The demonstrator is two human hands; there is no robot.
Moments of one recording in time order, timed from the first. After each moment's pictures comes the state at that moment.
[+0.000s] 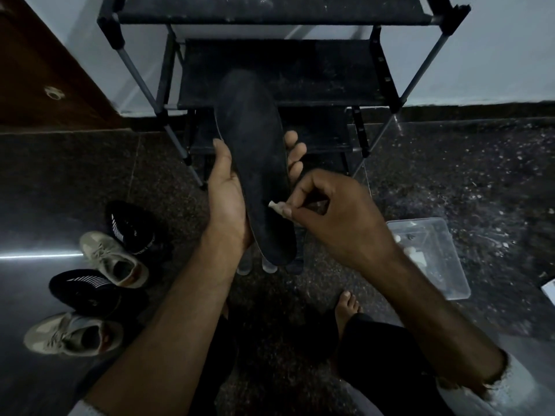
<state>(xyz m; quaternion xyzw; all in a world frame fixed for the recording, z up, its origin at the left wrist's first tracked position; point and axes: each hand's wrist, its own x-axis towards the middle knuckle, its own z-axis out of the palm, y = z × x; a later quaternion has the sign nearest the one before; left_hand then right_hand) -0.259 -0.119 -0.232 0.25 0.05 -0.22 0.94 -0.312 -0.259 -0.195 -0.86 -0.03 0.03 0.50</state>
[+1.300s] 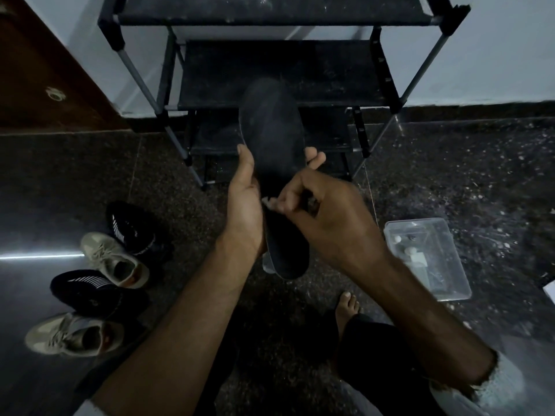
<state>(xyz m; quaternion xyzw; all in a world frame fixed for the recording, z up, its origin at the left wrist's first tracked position) -0.272 -0.136 -0.224 0.34 0.10 -0.22 0.91 -0.312 -0.250 -0.196 -0.86 -0.10 -0.02 0.50</state>
